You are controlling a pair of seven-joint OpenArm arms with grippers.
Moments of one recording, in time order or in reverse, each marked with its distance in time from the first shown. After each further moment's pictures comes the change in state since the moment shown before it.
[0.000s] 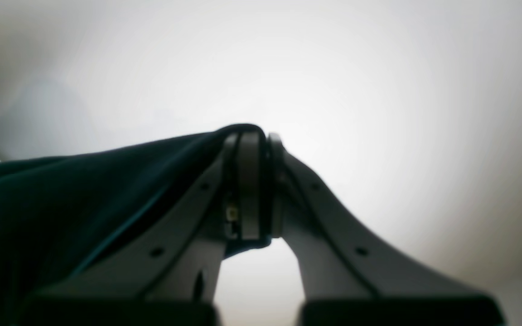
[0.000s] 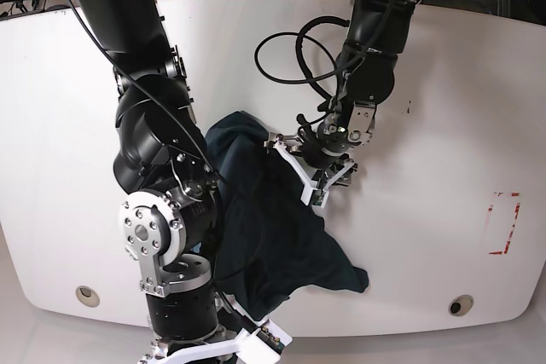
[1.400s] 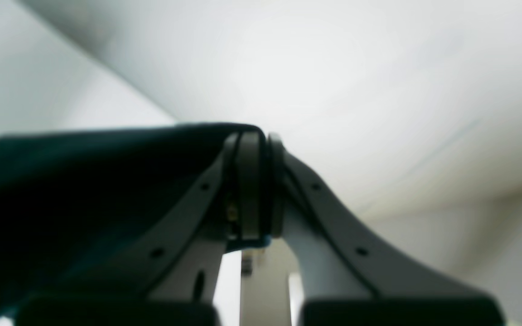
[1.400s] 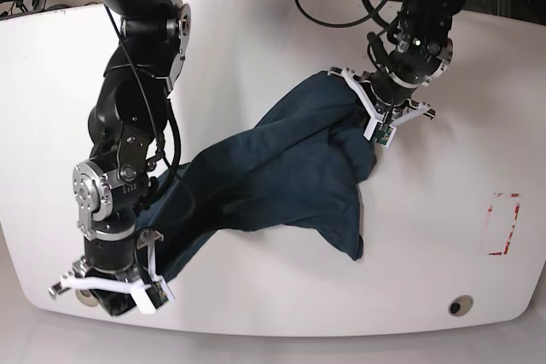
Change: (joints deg) left arm 29.0 -18.2 -3.1 50.6 -0.9 -0.1 23.6; right arm -17.4 1.3 22.4 -1.6 1.9 -0.4 -0.4
